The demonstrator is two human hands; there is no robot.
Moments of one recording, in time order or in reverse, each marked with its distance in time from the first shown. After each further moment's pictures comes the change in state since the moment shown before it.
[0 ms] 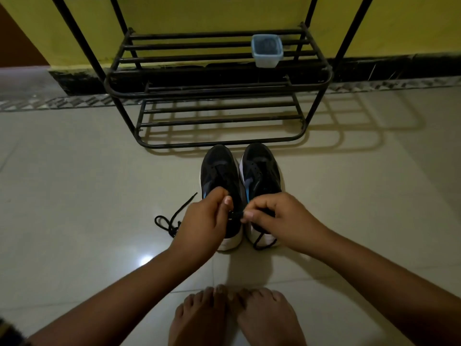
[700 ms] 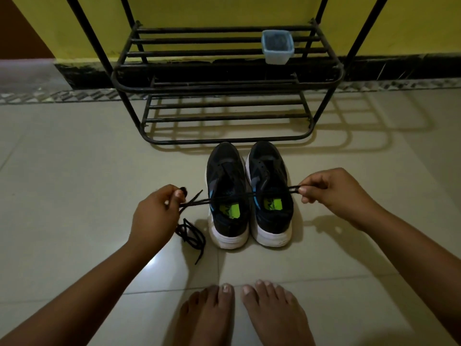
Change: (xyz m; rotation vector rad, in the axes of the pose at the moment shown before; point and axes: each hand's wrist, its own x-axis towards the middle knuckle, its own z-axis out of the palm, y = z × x) left_hand 0.003 -0.063 -0.045 0.246 0.133 -0.374; right_hand 0.010 0.042 -0.061 -0.097 0.214 0.250
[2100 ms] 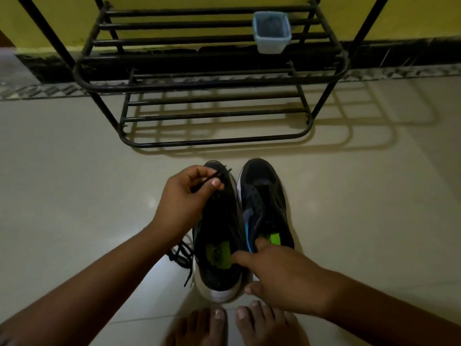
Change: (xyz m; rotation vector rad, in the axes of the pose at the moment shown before) left_hand 0.046 0.061 0.037 -0.663 -0.250 -0.046; right_hand -0.023 -0.024 0.080 -0.609 -0.661 -0.214
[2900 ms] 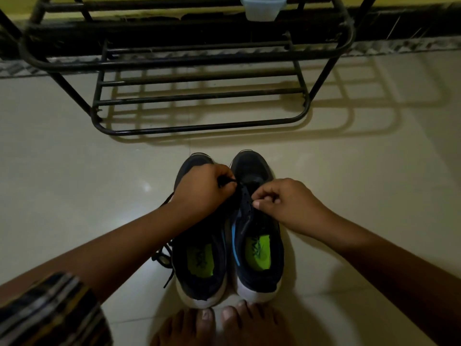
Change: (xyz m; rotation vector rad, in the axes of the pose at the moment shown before) left_hand 0.048 -0.022 0.045 0.759 -0.251 0.113; right_hand 0.037 0.076 -0.039 0.462 0.446 0.174
